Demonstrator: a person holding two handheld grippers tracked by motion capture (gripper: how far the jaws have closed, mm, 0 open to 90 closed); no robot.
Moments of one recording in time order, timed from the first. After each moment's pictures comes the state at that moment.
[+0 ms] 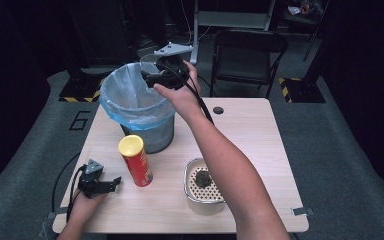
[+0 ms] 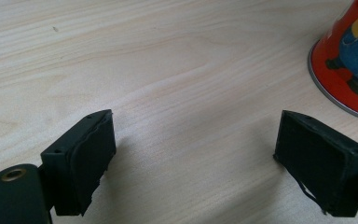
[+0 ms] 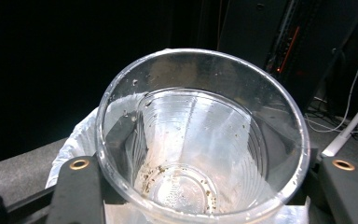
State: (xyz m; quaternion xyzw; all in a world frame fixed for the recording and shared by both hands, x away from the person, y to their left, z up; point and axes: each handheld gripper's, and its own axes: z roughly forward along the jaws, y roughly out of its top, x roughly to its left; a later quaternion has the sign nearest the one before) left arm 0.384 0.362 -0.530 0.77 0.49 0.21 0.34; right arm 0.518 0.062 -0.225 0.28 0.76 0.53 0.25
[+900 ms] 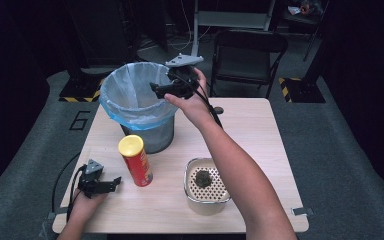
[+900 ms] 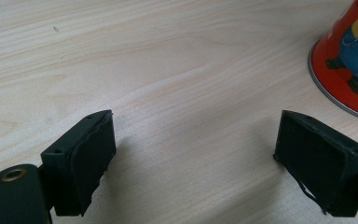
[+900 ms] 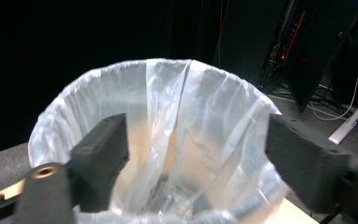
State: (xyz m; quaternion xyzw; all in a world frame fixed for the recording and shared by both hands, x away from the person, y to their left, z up) left arm 0.383 0.362 -0.530 0.77 0.50 0.21 0.34; right arm 0.520 0.033 -0.254 0.28 0.77 0.52 0.23
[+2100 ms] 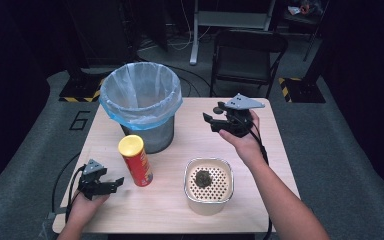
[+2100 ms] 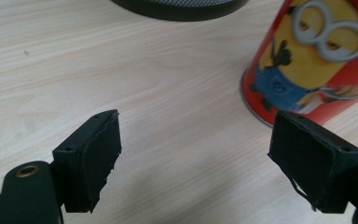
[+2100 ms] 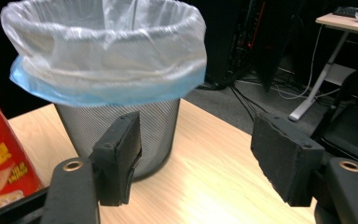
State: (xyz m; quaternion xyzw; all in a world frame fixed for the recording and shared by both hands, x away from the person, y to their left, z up) left arm 0.368 0.347 -0.503 0.77 0.48 0.19 0.38; right arm 0.456 -0.104 -0.324 0.32 0.75 0.52 0.27
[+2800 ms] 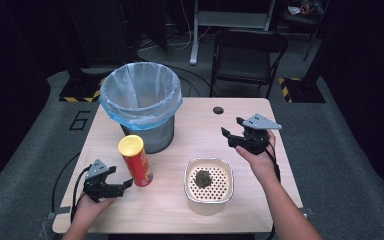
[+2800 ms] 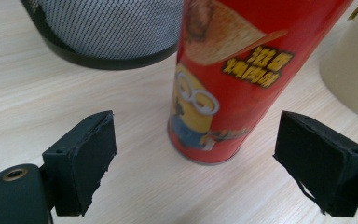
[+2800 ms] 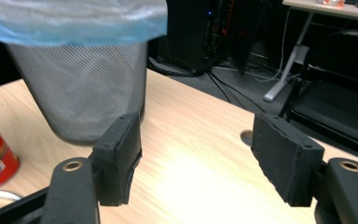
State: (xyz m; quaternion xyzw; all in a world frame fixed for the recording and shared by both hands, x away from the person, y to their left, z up) left arm 0.354 0.318 -0.481 0.77 0.43 0.17 0.44; right arm 0.432 -0.150 -0.369 0.36 0.73 0.50 0.29
